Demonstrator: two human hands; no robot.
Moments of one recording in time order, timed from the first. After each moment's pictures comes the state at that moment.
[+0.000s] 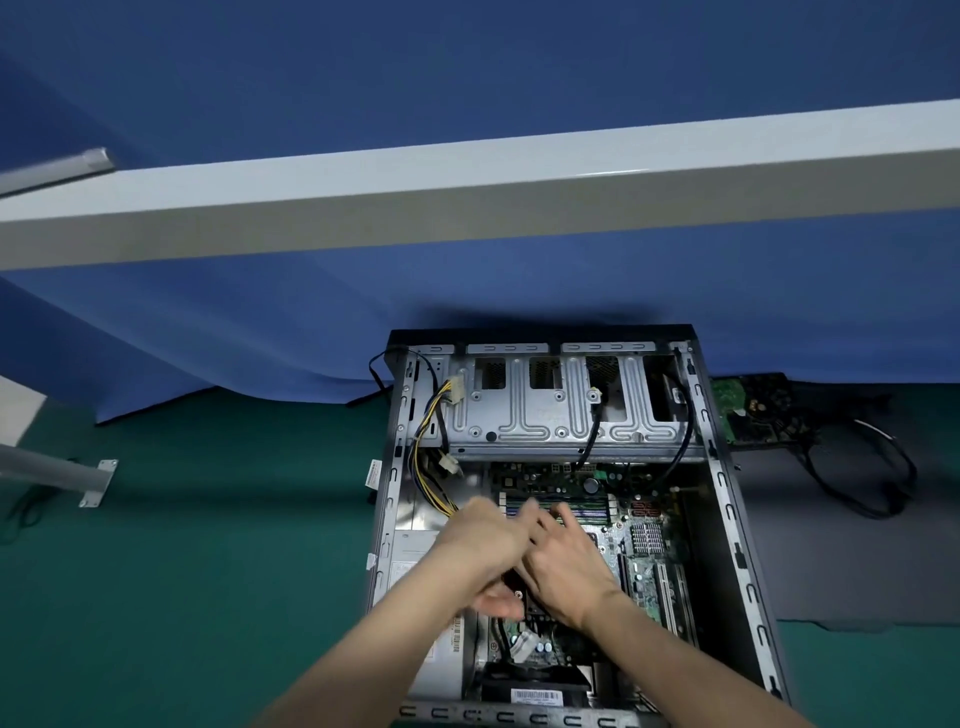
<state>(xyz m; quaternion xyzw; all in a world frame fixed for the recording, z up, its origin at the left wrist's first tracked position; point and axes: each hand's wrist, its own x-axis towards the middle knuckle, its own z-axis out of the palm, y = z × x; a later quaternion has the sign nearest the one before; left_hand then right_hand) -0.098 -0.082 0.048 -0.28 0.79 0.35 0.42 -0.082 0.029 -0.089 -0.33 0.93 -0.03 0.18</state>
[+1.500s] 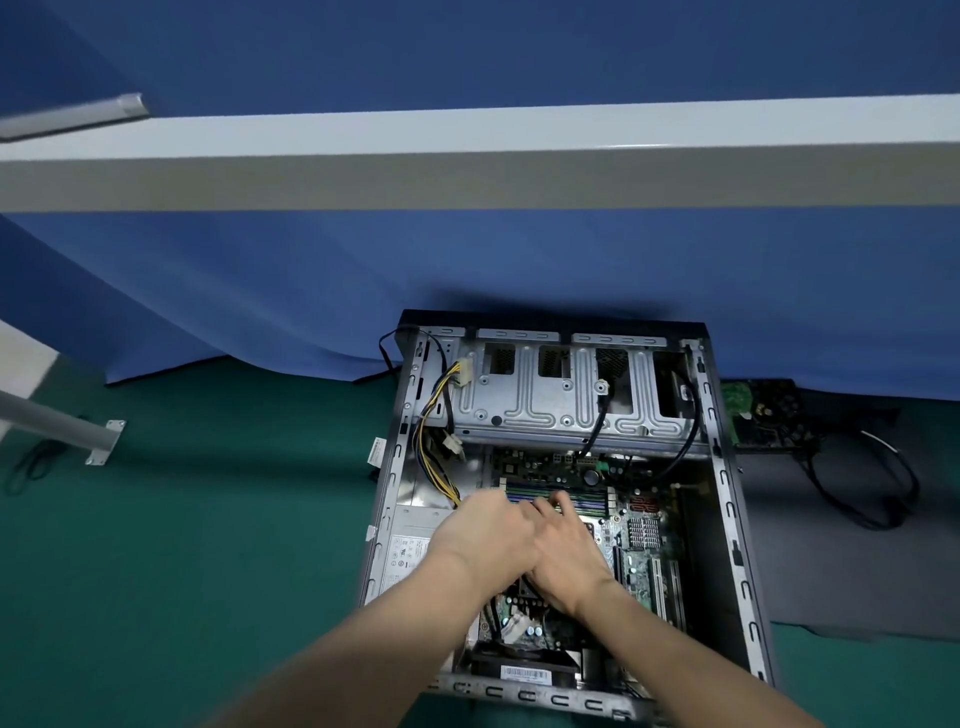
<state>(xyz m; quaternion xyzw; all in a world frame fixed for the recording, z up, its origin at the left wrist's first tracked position) -0.084 -0.090 0.035 0.39 0.86 -0.19 0.27 -0.082 0.030 -0.097 -0.35 0.92 -0.01 0.19</state>
